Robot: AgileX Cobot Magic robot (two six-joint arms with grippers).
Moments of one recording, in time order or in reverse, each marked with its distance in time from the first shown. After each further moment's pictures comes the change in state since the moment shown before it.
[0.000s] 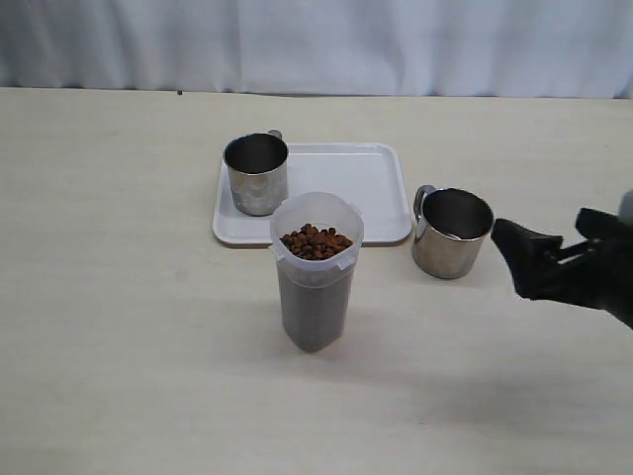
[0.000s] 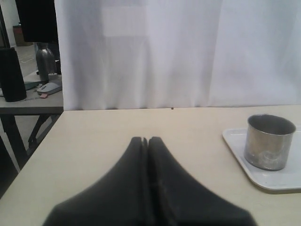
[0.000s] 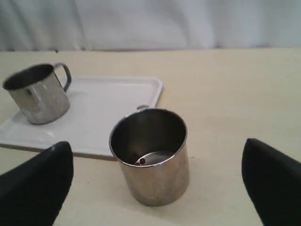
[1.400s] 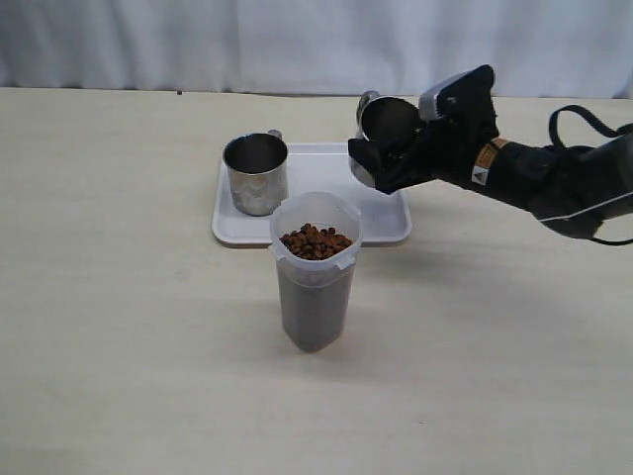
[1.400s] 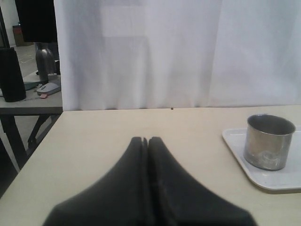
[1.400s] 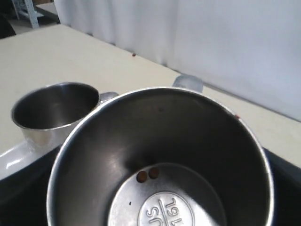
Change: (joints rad) left arm 0.000 0.000 0.000 0.000 0.000 0.000; right arm 0.143 0.753 -0.828 -0.358 -0.046 0.038
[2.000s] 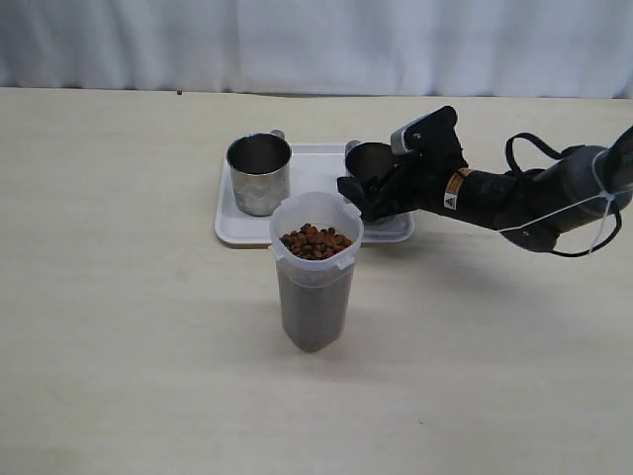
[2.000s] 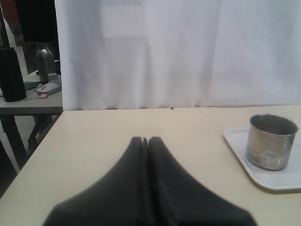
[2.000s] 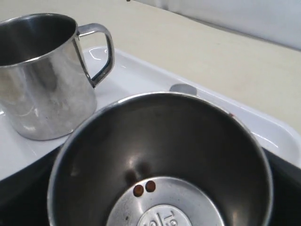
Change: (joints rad) left arm 0.000 0.000 0.000 0.000 0.000 0.000; right arm 0.021 0.172 -0.087 0.008 0.049 0.004
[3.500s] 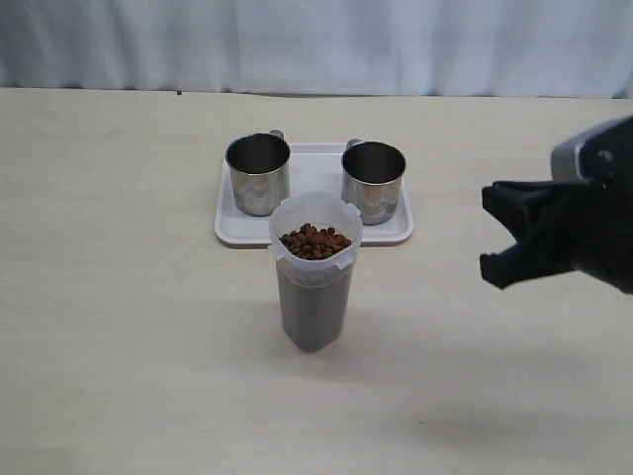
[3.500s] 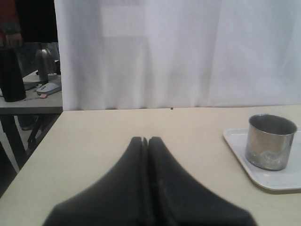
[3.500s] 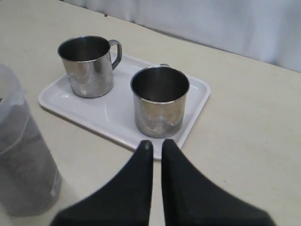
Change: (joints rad) left arm 0.000 0.000 0.000 0.000 0.000 0.000; right arm 0.000 -1.052 0.700 0.027 0.379 0.111
